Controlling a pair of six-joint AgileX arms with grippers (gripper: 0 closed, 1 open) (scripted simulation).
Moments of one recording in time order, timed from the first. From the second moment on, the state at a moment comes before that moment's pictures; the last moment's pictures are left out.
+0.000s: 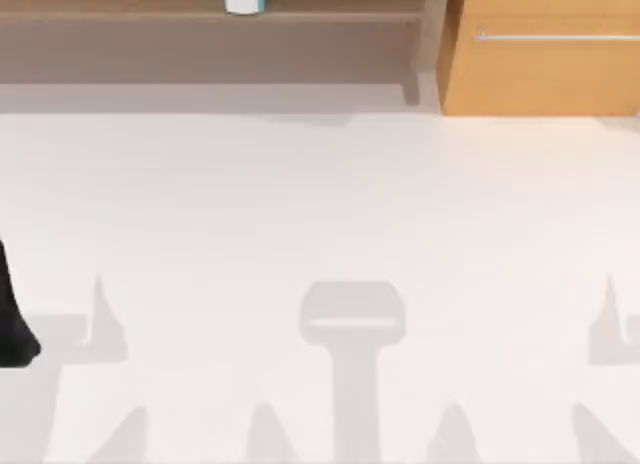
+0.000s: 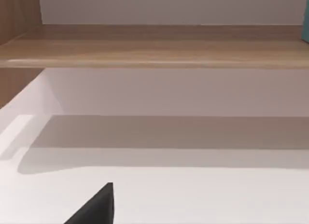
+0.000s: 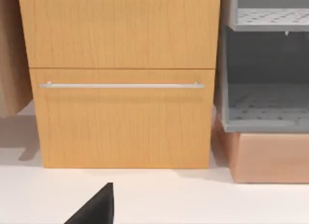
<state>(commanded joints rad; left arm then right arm) 0.00 0.00 0.00 0.00 0.00 0.00 0.00 0.00 0.00 0.00 0.00 0.00</state>
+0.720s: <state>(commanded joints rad) 0.00 0.00 0.00 0.00 0.00 0.00 0.20 0.50 0.44 0.07 0.19 -0.02</state>
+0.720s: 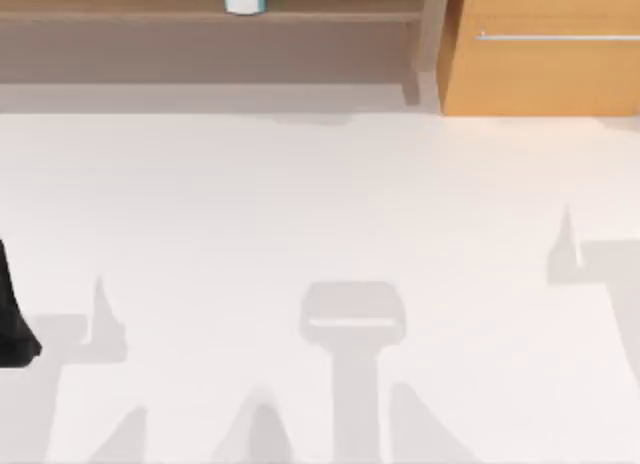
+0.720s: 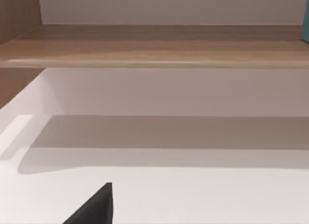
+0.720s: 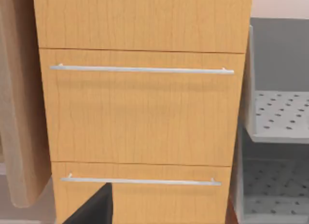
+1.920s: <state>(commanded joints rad) 0.00 0.00 0.00 0.00 0.00 0.00 0.78 2.41 2.03 0.38 0.80 -0.02</state>
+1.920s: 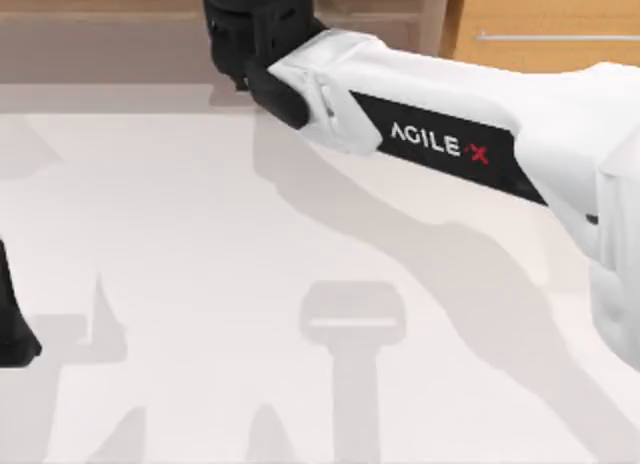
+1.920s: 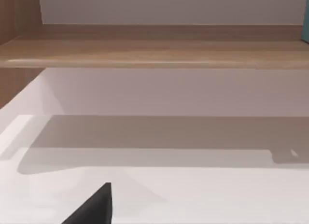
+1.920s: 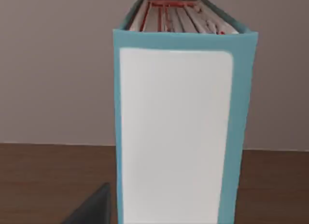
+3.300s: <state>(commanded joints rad) 0.00 0.00 0.00 0.00 0.00 0.00 0.78 2.64 2.31 0.34 0.81 -0.01</state>
